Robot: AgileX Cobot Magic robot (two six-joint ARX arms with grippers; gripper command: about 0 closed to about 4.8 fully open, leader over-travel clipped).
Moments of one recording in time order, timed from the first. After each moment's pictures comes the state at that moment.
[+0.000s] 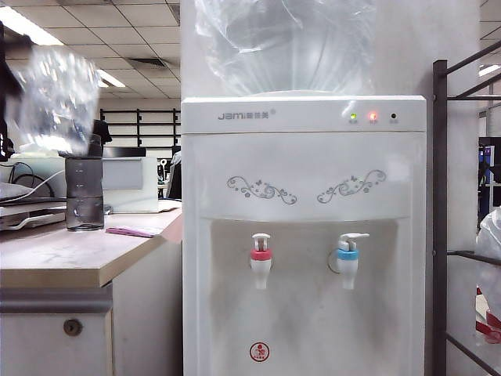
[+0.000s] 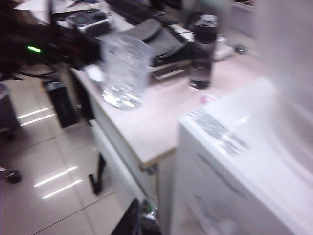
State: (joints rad) left arm 0.05 1.16 0.63 0.37 0.19 0.01; right arm 0.60 1.03 0.95 -0.16 -0.37 -0.08
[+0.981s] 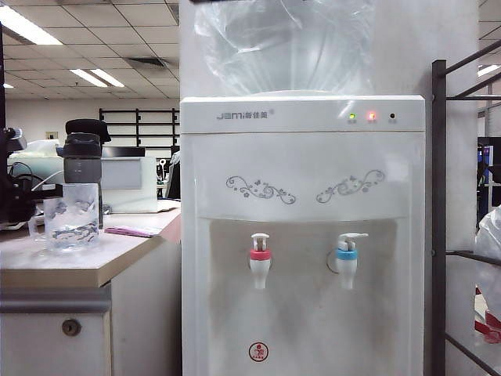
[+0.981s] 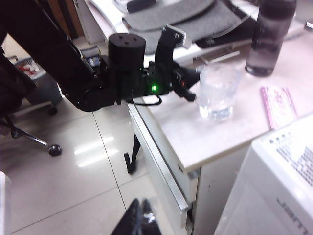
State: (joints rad) left arm 0.11 2.03 0.82 1.05 0.07 -0.06; right arm 0.74 1.35 1.16 -0.18 -0.38 -0.06
